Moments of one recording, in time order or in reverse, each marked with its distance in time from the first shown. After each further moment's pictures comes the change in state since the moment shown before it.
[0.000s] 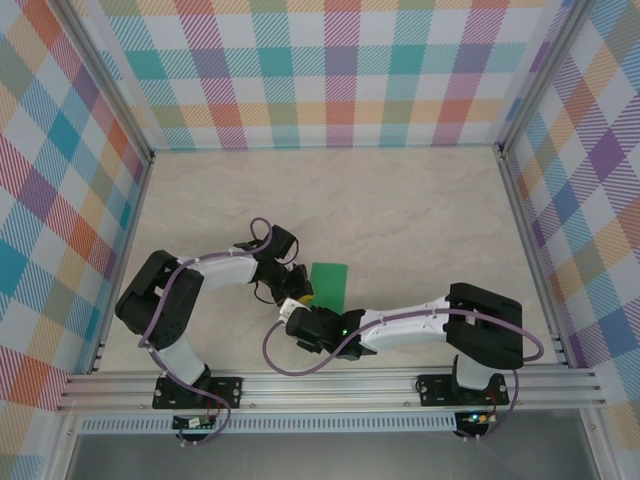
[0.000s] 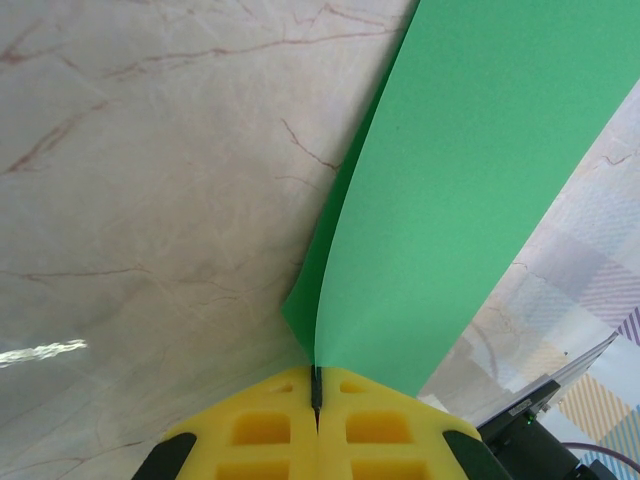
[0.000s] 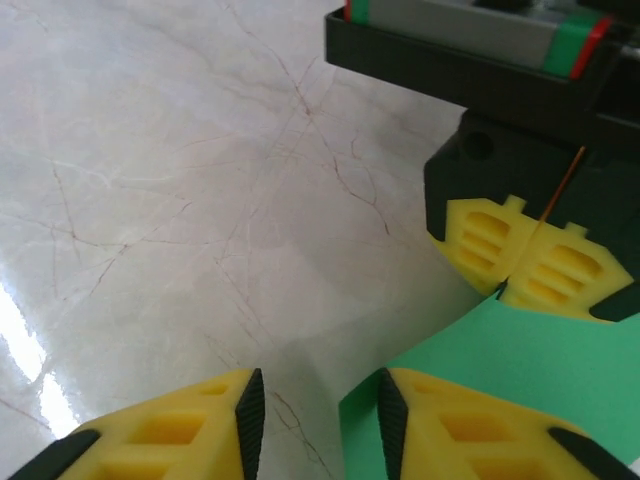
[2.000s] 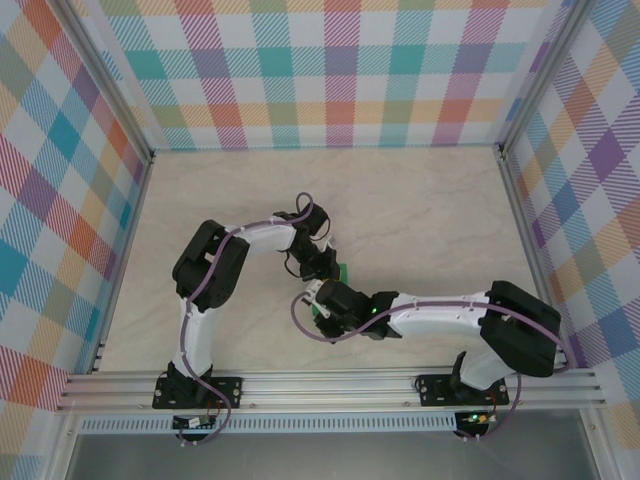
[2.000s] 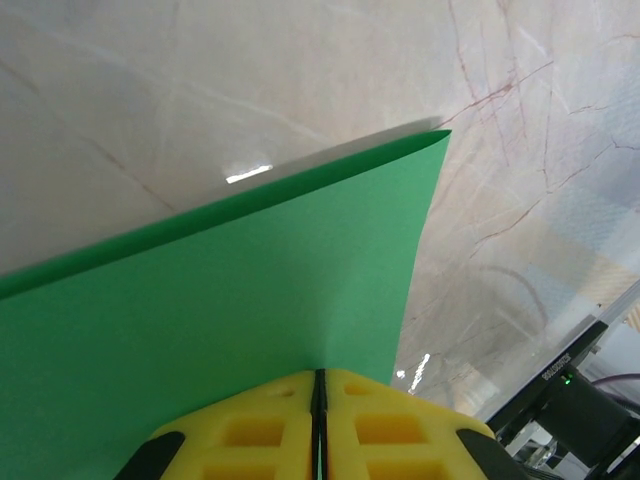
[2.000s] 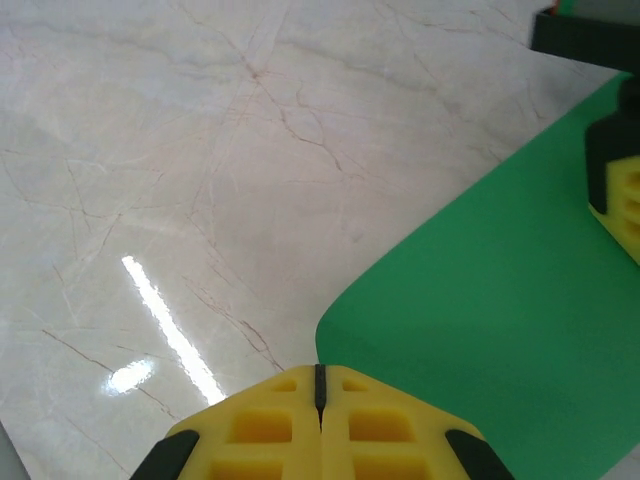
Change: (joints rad) left arm -0.039 0.403 0.509 -0.259 0.095 0.350; right arm -0.222 -0.191 -0.138 0.015 -0.362 0.109
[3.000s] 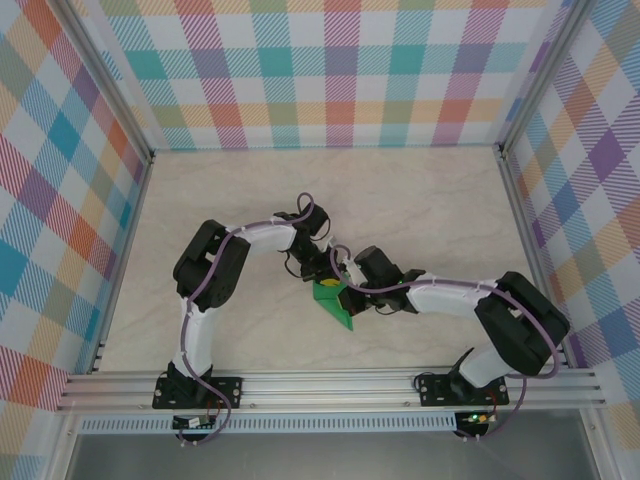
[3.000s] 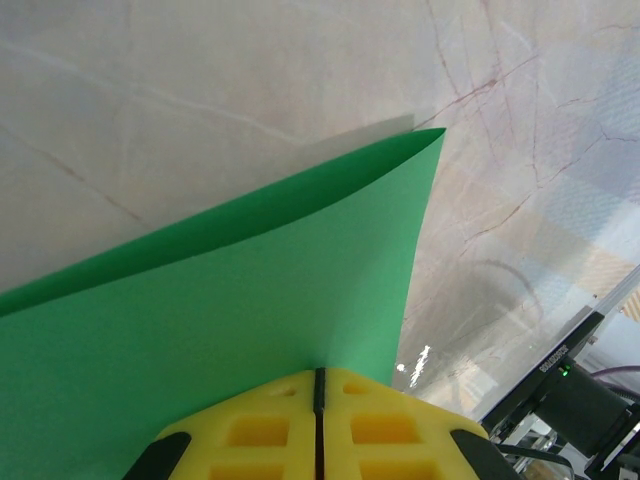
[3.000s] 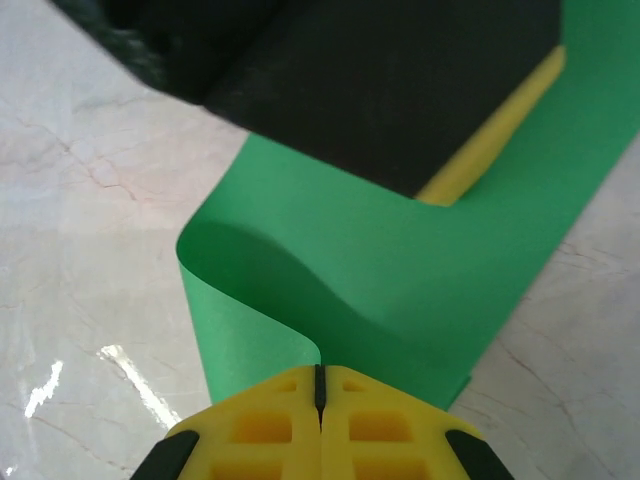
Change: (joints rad) left arm 0.000 0.007 0.000 0.008 0.017 0.015; right arm -0.356 0.015 -0.091 0.073 -0.320 0.155
